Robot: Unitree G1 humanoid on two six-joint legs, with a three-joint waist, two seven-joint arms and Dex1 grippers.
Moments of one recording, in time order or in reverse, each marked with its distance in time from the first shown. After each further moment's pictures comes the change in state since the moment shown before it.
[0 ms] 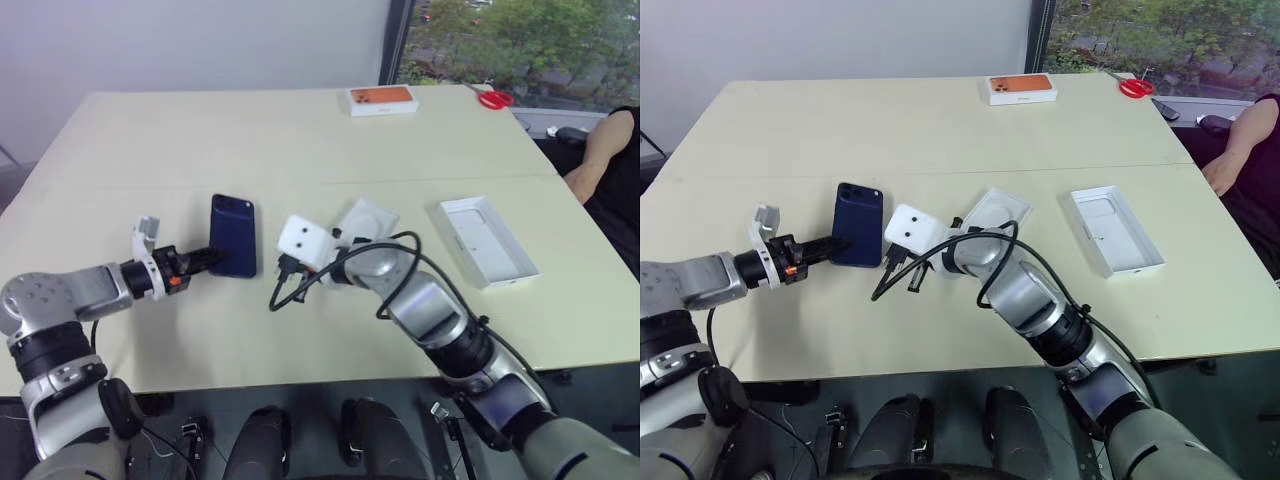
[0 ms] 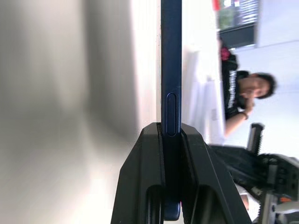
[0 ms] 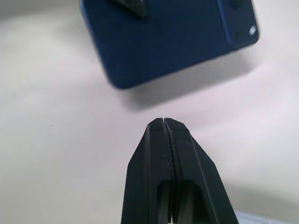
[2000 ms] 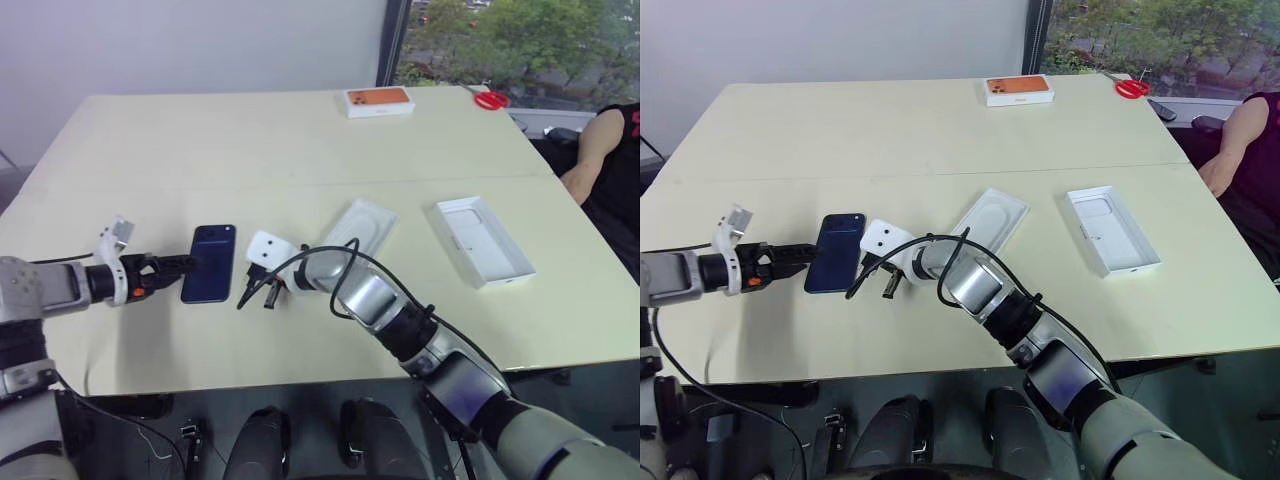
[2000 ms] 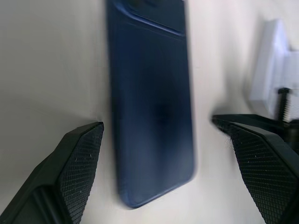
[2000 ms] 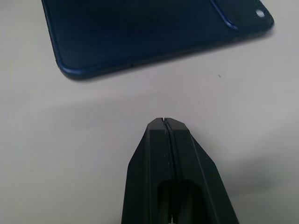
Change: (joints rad) left arm 0.128 0.206 -0.229 -0.078 0.263 -0.039 -0.268; right arm -0.120 0.269 0.131 0.642 -0.014 -0.316 -0.089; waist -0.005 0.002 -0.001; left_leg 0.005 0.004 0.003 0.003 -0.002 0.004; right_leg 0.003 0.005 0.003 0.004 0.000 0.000
